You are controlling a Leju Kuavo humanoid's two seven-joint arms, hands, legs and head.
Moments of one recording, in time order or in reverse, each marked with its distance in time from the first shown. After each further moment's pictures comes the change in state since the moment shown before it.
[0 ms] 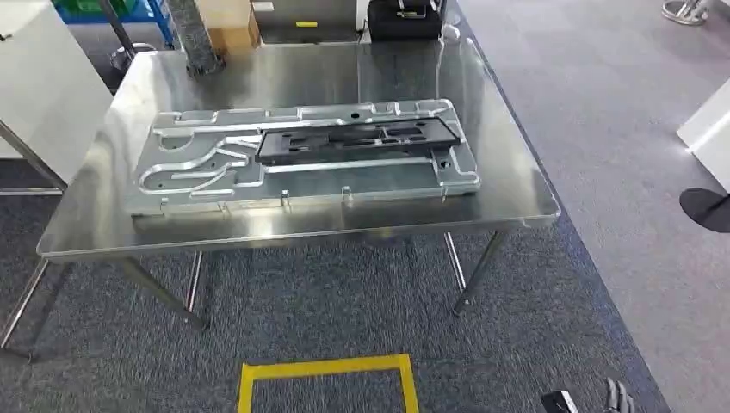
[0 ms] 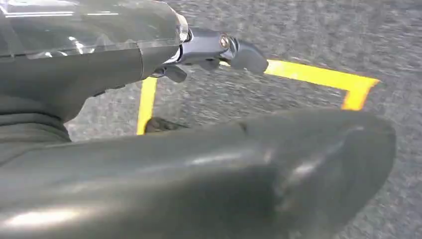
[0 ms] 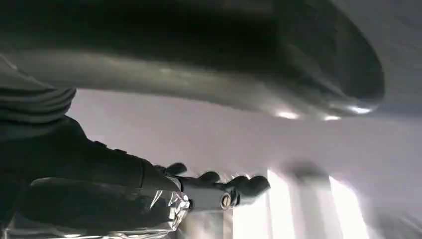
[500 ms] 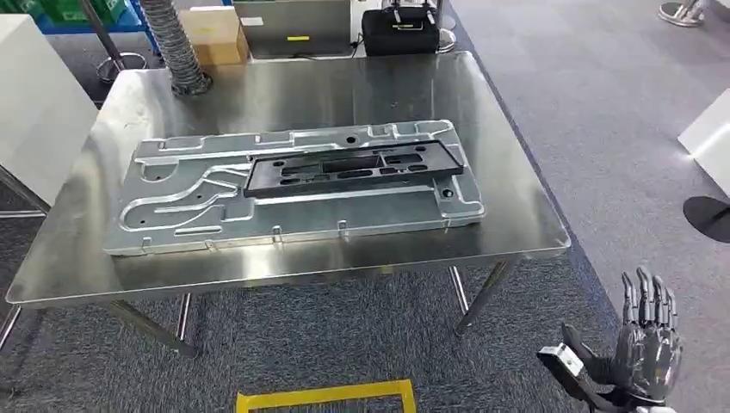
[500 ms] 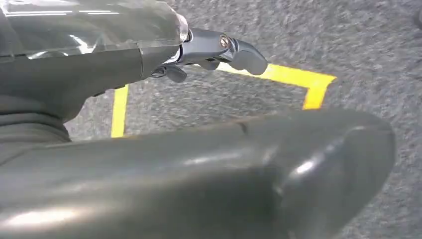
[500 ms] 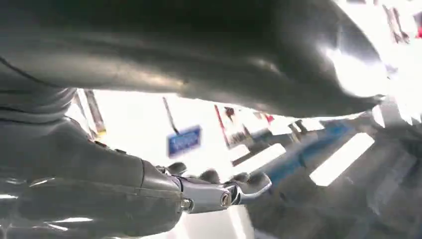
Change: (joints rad) left arm -0.010 0.008 0.000 0.000 0.019 0.004 -0.002; right arm 0.114 0.044 0.300 -0.866 -0.072 -0.083 -0.197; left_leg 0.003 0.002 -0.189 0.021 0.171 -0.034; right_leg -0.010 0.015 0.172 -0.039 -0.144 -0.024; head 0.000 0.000
